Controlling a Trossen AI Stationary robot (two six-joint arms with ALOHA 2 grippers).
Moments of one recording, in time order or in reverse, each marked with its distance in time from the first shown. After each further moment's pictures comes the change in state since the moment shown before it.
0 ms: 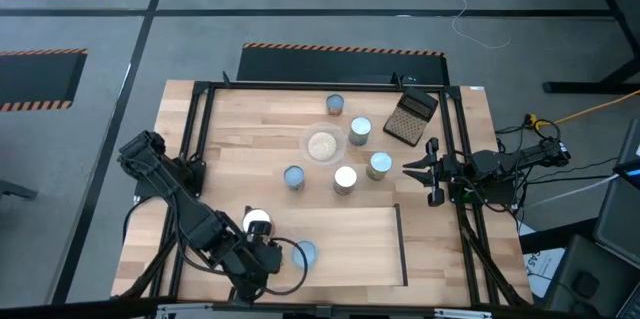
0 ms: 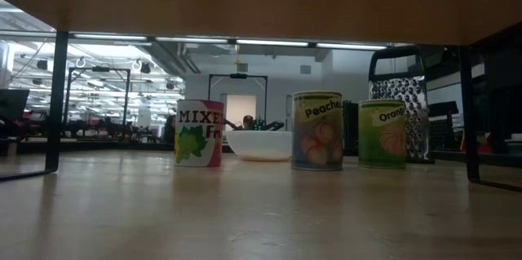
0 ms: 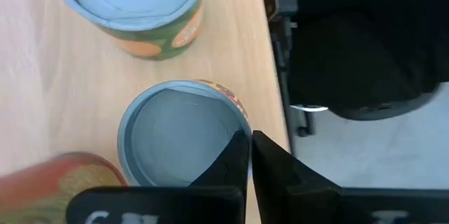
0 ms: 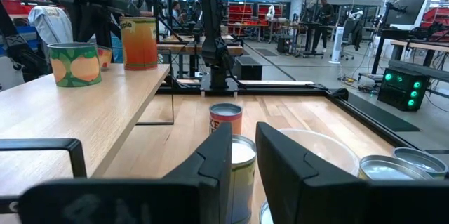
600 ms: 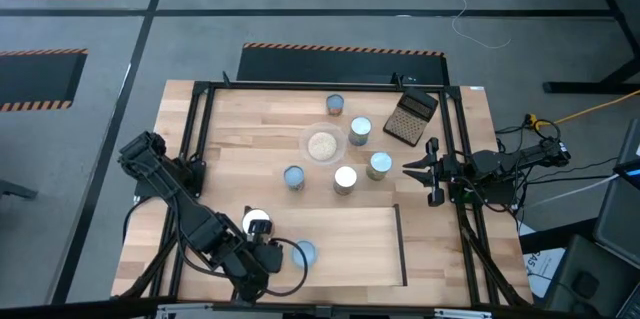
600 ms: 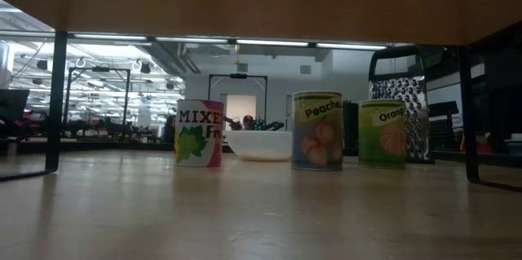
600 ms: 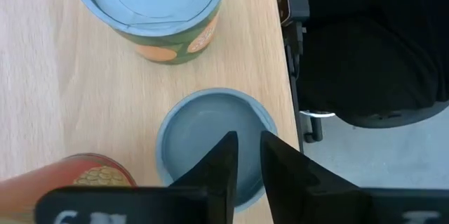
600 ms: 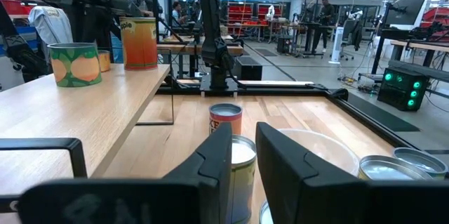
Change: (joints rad) left arm 0.000 0.003 -0.002 -0.004 -0.044 -0.012; right arm 0.000 0.000 0.000 0.000 0.000 0.000
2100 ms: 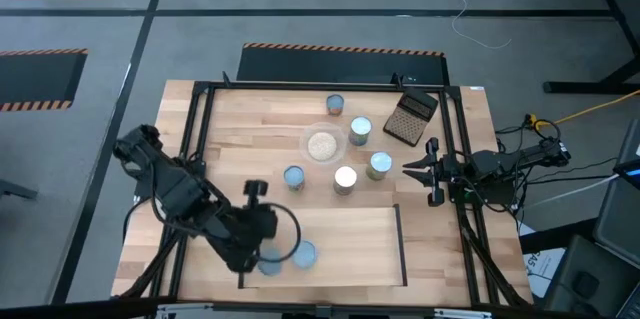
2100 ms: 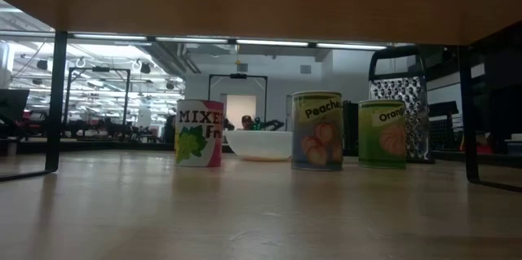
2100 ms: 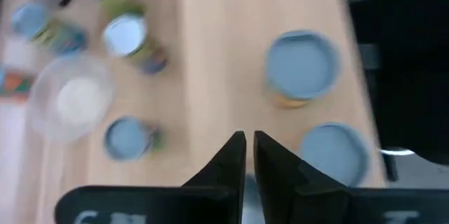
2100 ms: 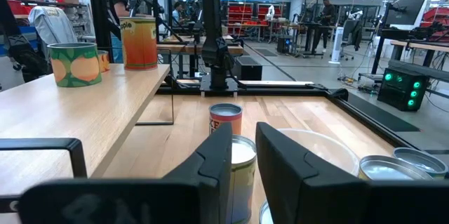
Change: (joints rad) left arm 0.079 -0.068 0.286 -0.321 -0.246 0.167; right arm 0.000 0.000 0.000 0.000 0.000 0.000
